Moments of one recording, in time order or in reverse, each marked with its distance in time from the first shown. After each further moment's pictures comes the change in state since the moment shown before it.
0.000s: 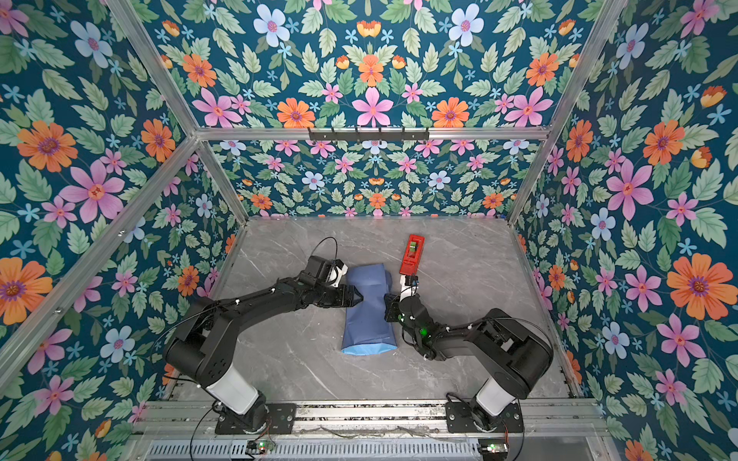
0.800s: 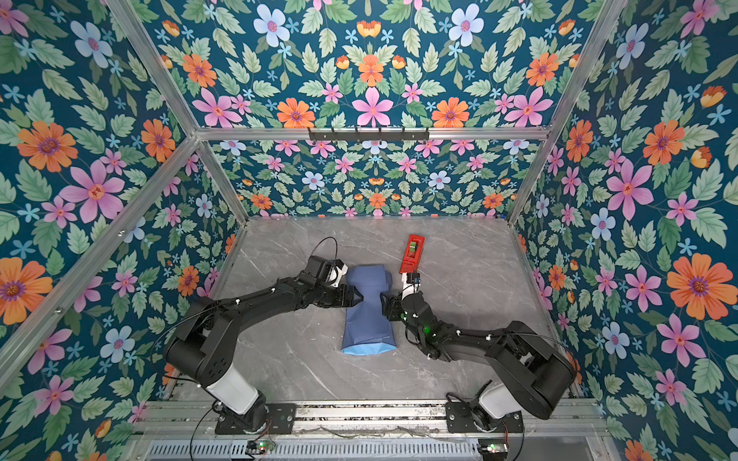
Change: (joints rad) left arm 0.001 0.004 0.002 0.003 0.005 0.000; right arm -0.011 -0.173 0.014 -0.200 0.016 -0.053
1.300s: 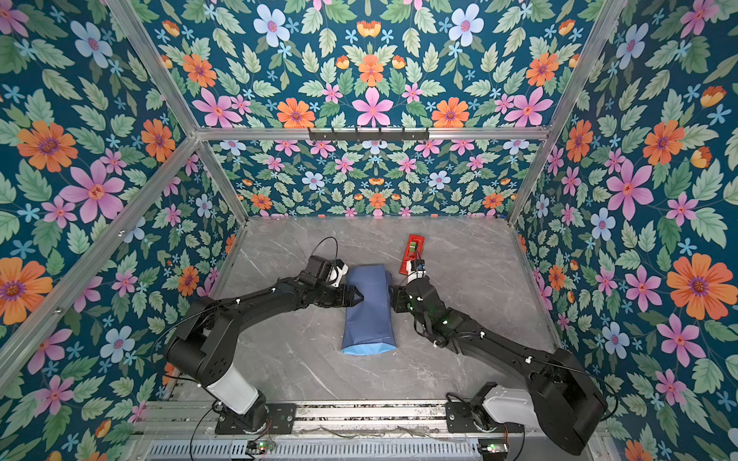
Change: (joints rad) left arm 0.000 0.001 0.002 0.000 0.000 0.000; right arm -0.007 -0.178 0.215 -0.530 -0.026 -0.084
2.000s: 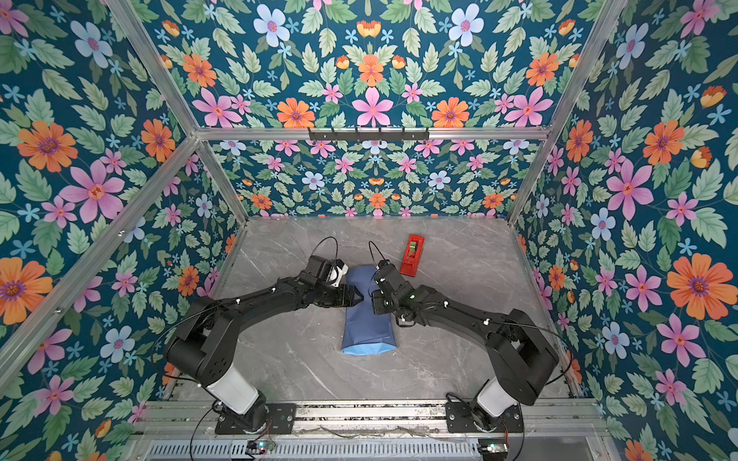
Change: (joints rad) left arm 0.000 -0.001 0.001 -0.001 0.000 0.000; right arm 0.043 0.319 0.326 -0.344 -0.124 -0.038
